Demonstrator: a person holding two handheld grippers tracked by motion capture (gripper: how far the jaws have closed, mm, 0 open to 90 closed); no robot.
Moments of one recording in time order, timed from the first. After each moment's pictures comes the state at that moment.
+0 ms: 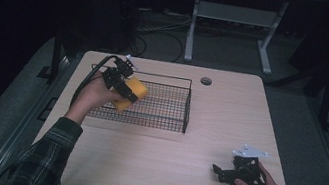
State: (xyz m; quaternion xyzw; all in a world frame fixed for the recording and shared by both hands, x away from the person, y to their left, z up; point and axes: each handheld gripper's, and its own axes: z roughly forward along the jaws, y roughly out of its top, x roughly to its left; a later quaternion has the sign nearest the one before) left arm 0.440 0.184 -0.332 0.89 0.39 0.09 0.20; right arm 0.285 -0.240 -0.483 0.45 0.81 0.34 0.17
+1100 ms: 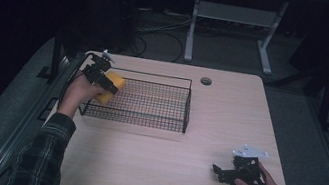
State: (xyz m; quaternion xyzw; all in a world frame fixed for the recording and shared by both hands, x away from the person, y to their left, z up) left arm 0.472 0.252 -0.365 0.85 0.48 0.12 0.18; right arm 0.285 -0.240 -0.483 0.44 0.81 0.34 0.17
